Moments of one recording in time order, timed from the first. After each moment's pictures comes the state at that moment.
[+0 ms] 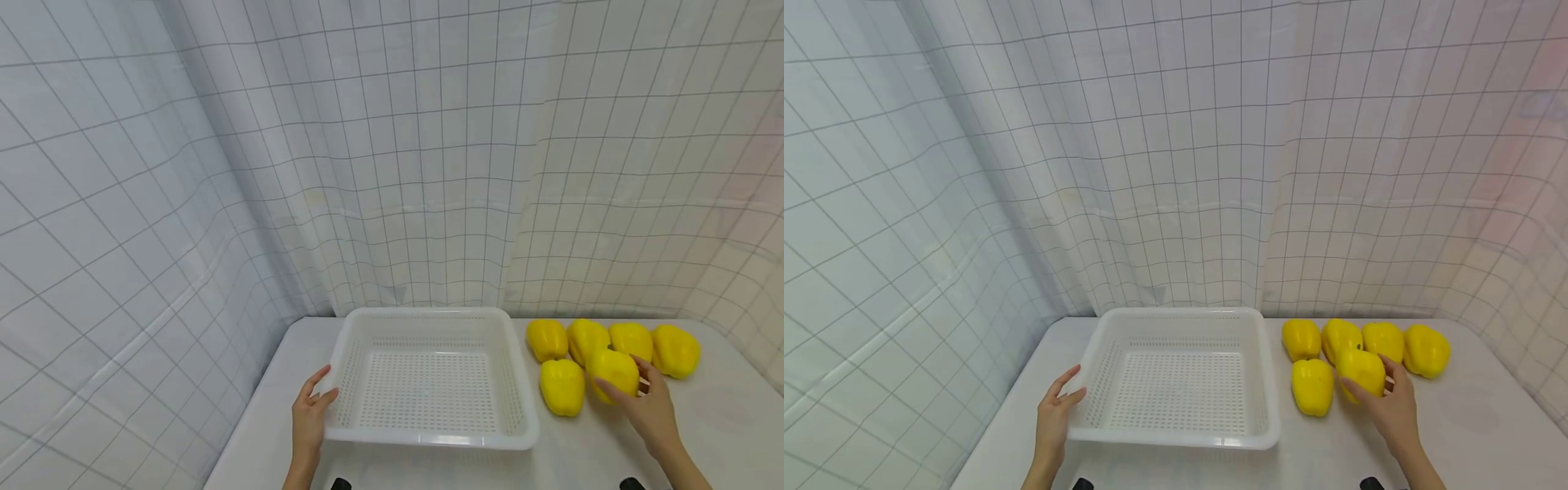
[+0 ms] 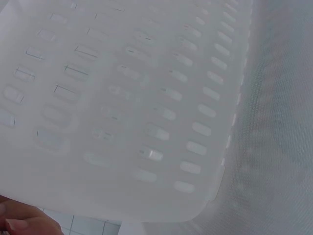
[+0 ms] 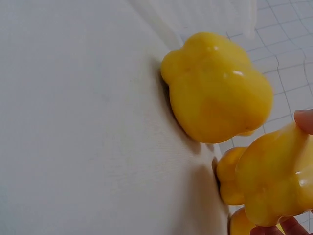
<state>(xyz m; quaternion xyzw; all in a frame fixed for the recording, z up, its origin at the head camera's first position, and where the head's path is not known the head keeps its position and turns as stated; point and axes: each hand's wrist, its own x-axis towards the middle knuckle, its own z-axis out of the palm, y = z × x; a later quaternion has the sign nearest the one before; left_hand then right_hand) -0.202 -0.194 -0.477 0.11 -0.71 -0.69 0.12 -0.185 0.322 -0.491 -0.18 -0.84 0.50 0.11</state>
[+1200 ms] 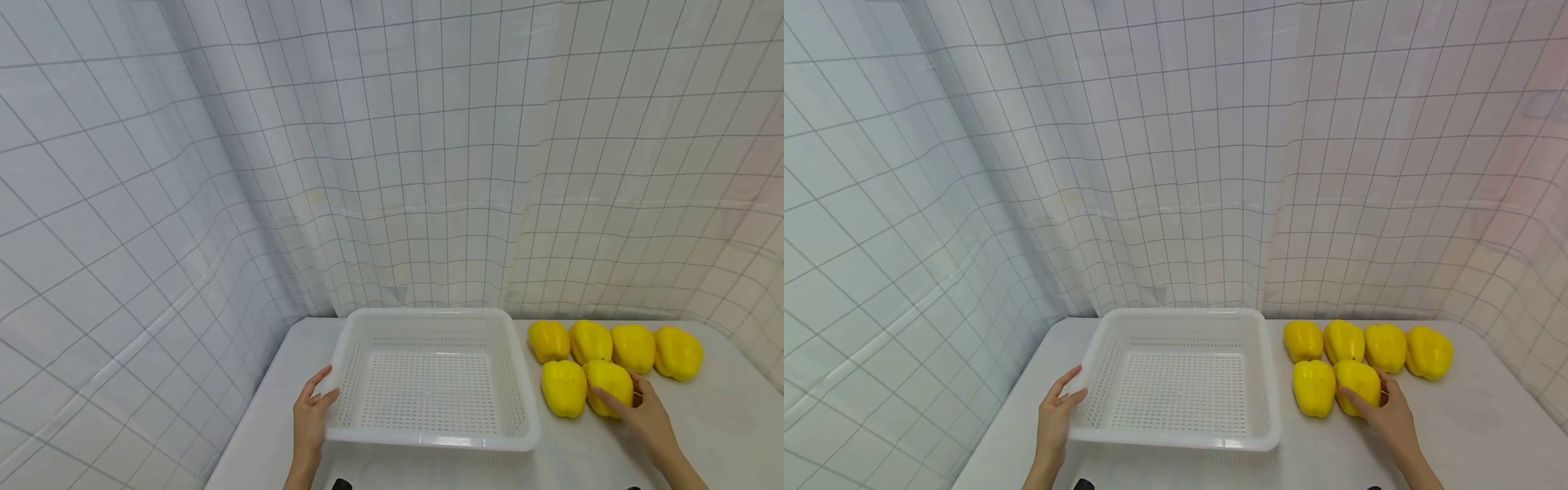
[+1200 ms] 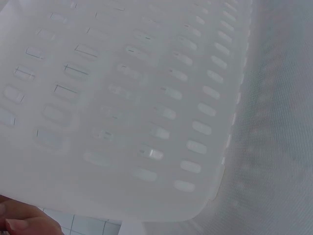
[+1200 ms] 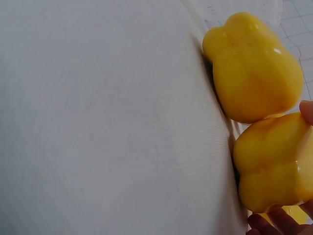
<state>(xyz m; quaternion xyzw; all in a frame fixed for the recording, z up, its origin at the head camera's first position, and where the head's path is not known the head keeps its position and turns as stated) -0.200 -0.193 -0.475 0.11 -0.70 -0.70 0.11 -0.189 0.333 -0.509 -0.16 -0.86 0.48 -0.01</state>
